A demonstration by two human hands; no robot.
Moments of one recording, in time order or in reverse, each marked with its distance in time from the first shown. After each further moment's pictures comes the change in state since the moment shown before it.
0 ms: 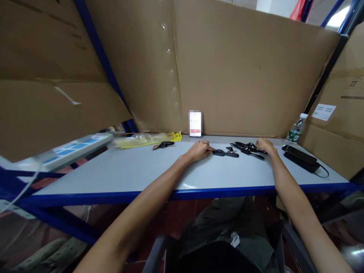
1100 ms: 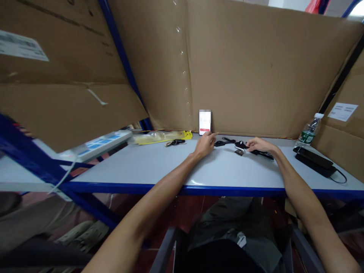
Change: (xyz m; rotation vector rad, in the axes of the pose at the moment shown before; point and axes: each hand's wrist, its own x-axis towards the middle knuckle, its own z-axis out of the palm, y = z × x) left_hand 0.000 0.006 -0.006 -0.124 0.348 -0.337; right_hand -0.017 -0.047 -0.004 0.601 -0.326 -0.652
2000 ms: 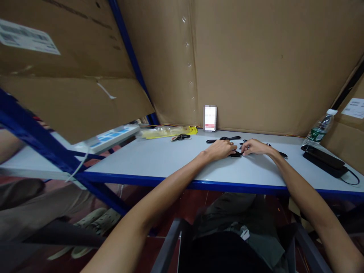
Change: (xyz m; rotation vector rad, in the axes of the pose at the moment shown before) left_hand -0.017 0.056 -0.013 0.168 -0.379 0.510; right_hand 0.014 -0.018 0.038 -0.125 -0.129 -0.076
